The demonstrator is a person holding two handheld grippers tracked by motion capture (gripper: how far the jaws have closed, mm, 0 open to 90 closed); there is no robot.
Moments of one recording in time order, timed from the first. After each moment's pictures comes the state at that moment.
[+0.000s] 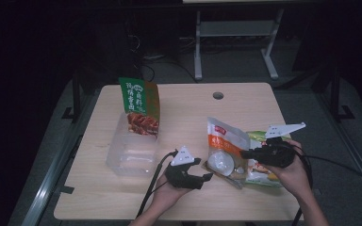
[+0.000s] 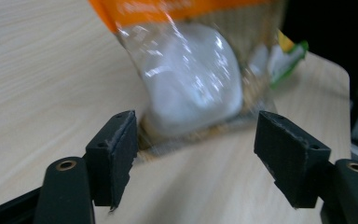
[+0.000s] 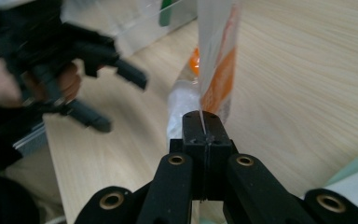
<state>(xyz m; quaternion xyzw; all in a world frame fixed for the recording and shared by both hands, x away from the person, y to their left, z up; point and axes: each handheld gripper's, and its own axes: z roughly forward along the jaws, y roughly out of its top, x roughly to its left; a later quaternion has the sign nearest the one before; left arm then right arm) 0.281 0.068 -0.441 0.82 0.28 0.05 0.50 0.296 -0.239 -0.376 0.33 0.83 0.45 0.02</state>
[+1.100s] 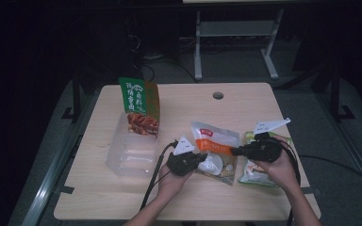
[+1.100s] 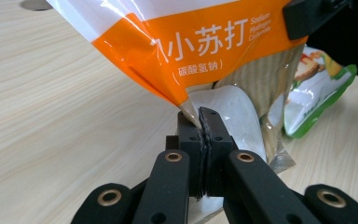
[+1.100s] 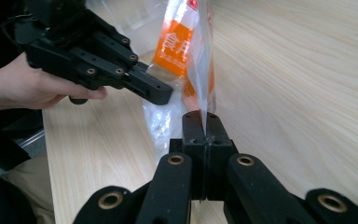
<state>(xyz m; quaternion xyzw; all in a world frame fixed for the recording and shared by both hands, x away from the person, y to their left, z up) 0.300 0.069 -0.439 0.81 0.31 0.10 0.50 0.320 -0.217 -0.388 0.32 0.83 0.46 0.00</state>
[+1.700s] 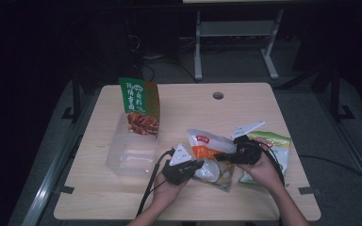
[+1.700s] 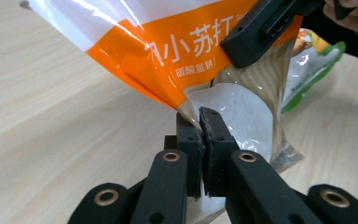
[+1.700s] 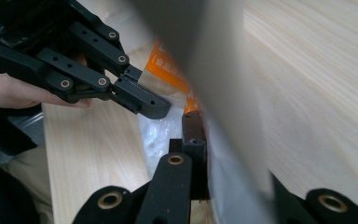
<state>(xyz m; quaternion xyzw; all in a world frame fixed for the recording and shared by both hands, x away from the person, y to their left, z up) 0.280 0.080 -0.442 0.81 0.29 0.10 0.49 0.324 -0.169 -0.400 0.30 0.86 0.42 -0.02</state>
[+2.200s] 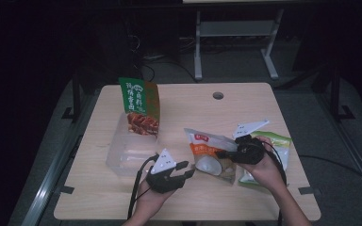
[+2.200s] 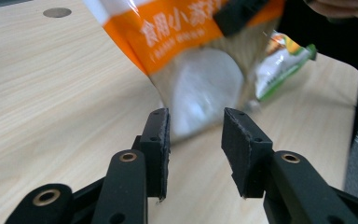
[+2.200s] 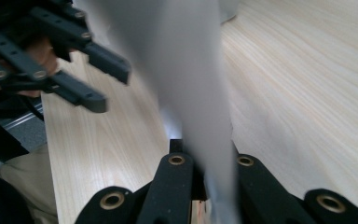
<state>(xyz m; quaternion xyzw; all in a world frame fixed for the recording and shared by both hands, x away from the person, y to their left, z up) 0.244 0.117 -0.414 0.81 0.28 0.11 0.49 0.311 -0.167 -0.375 0.29 0.86 0.43 0.02</state>
